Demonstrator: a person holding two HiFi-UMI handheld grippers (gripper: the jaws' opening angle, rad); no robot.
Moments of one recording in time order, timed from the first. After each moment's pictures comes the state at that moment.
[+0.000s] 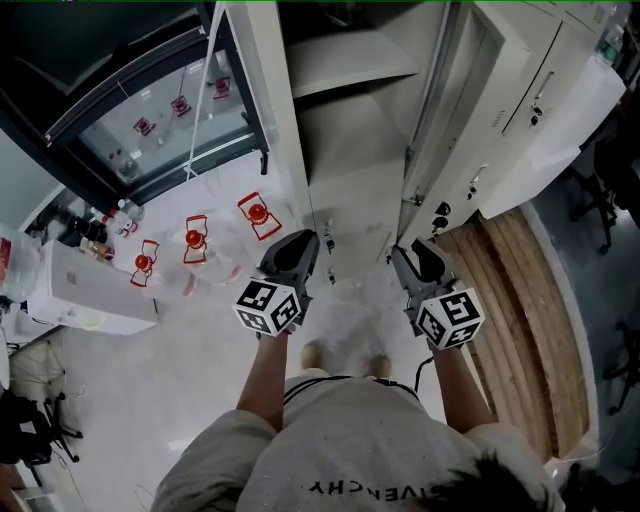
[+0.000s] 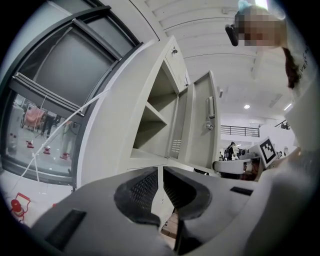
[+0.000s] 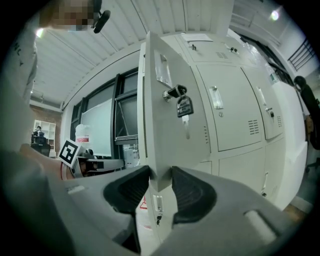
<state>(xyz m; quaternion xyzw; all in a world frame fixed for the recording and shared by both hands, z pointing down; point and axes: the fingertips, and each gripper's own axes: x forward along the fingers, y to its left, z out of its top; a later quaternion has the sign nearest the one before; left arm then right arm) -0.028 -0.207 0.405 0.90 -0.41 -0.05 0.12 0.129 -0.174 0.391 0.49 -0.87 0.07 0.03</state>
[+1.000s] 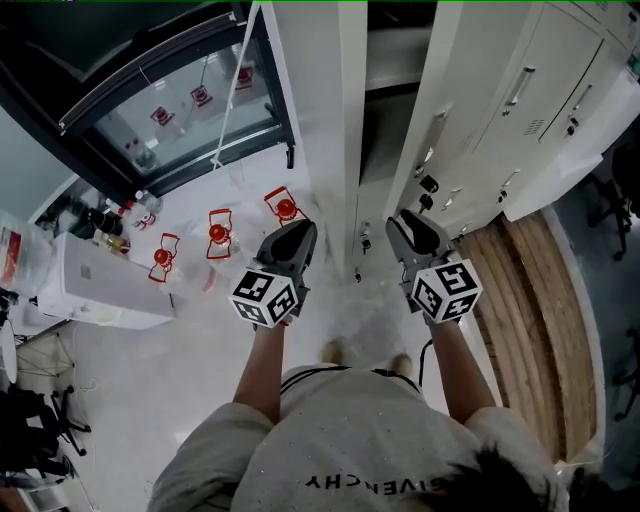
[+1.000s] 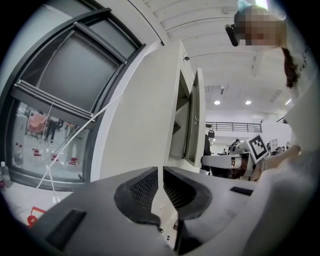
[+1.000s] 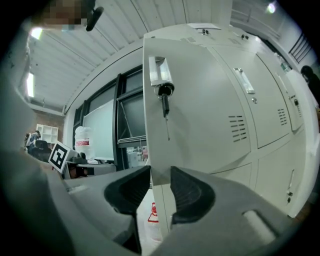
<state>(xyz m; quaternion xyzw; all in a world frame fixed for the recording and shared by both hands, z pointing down) -0.132 -0.241 0.412 0.90 -0.43 -0.04 0.11 0.018 -0.244 0.395 0.47 -0.88 0.08 0.01</state>
